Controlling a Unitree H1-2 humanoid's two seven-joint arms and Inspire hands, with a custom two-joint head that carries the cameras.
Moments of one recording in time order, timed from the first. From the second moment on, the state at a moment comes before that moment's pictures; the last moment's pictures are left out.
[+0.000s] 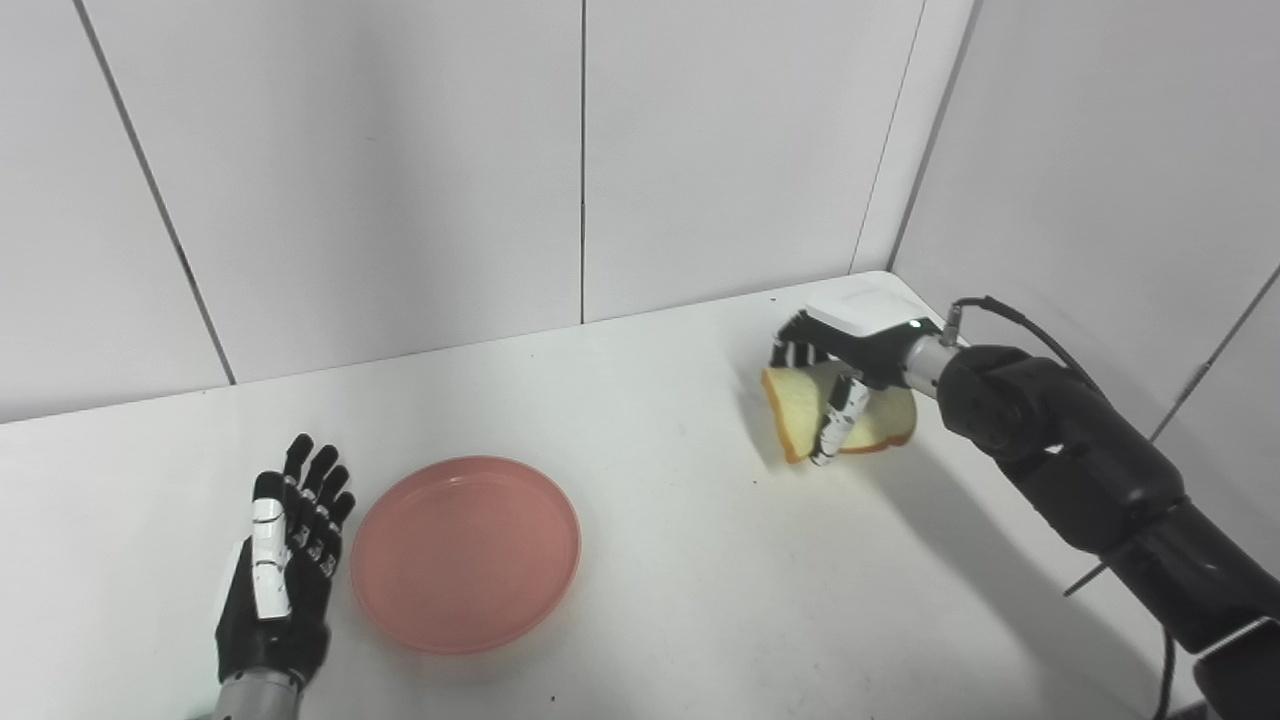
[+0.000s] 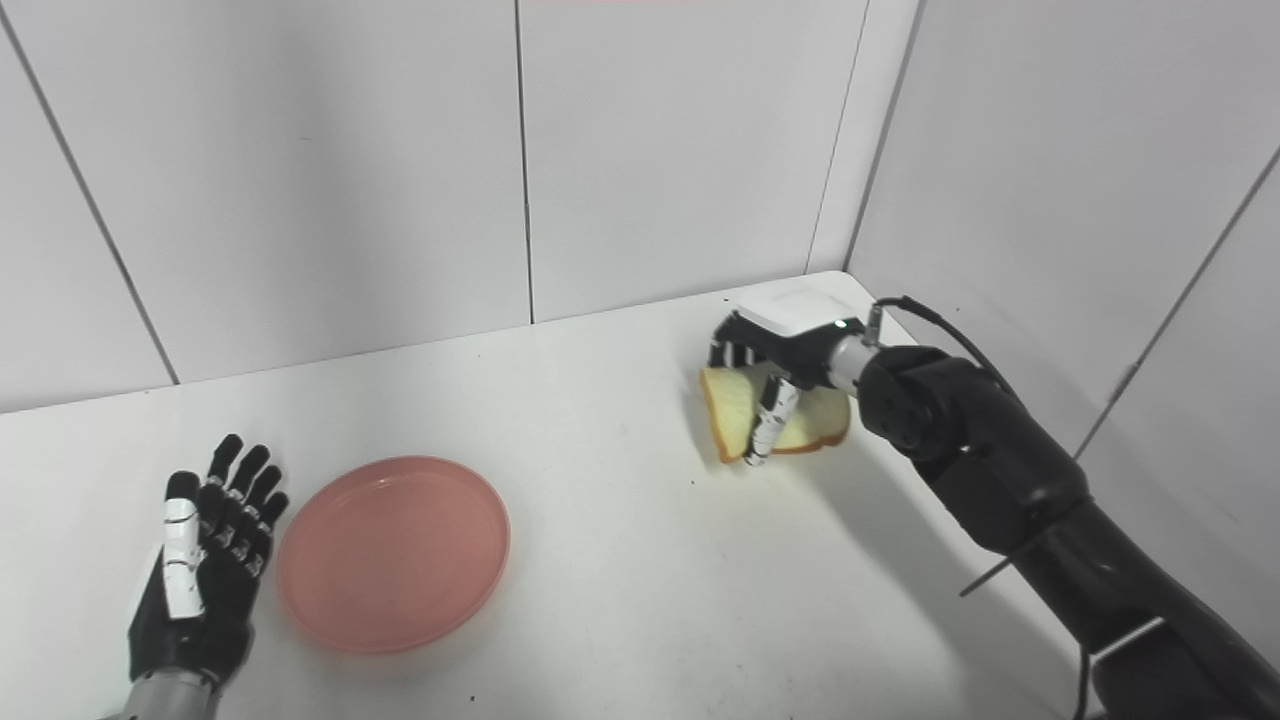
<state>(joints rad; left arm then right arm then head) -0.32 -0.09 0.00 0.28 -0.19 -0.03 -0.17 -0.49 -0.86 0.18 0.02 -0.60 0.04 0.46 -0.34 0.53</state>
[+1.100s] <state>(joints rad) -0.31 -0.14 -0.04 0.27 -0.15 -0.03 -0.10 -0.67 -0.45 0.34 -0.15 -0.57 0.07 0.61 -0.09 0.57</state>
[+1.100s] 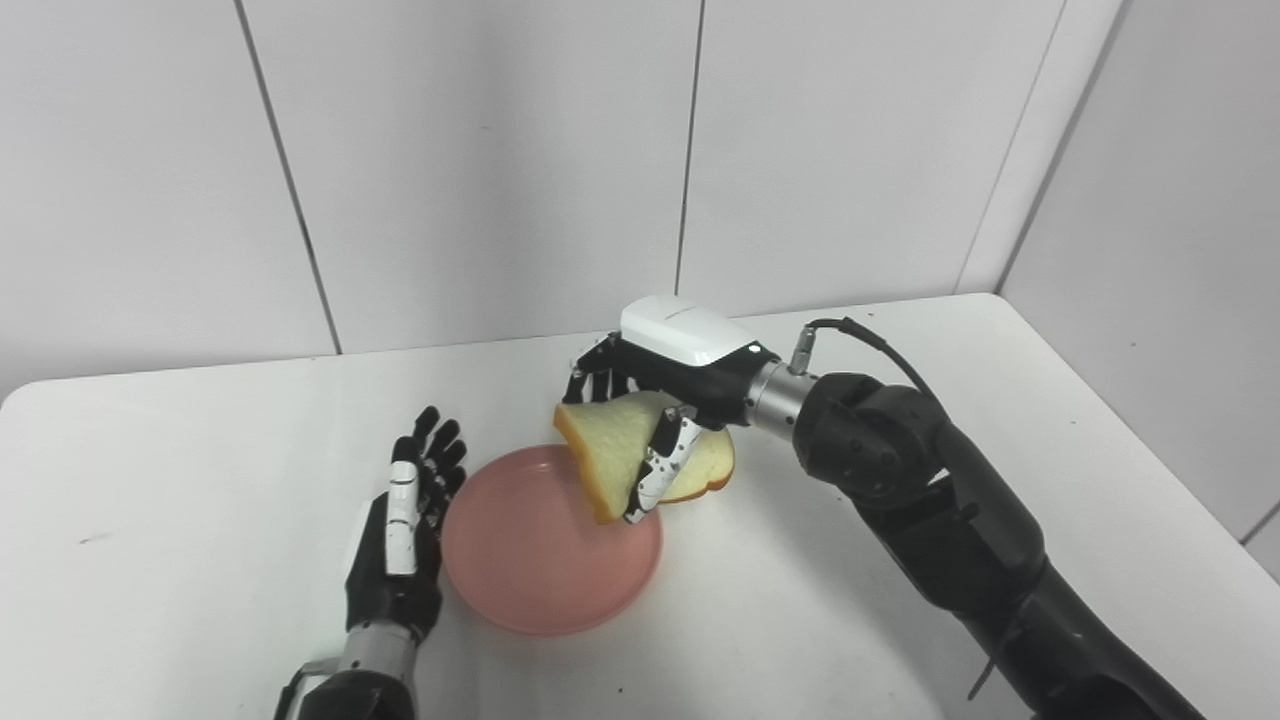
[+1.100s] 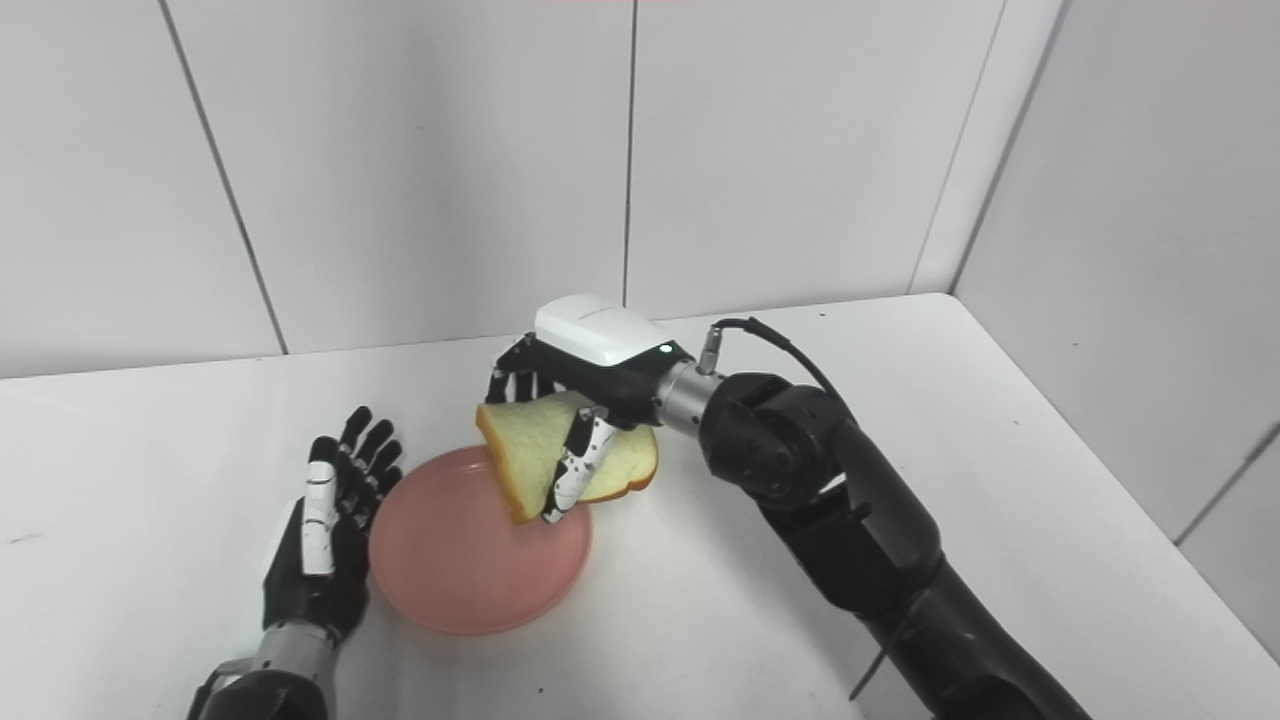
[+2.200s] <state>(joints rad) -0.33 -0.19 -0.06 0.30 -0.06 -0.05 0.00 -0.68 -0.34 0.45 0.11 -0.67 -0.03 0.54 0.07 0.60</state>
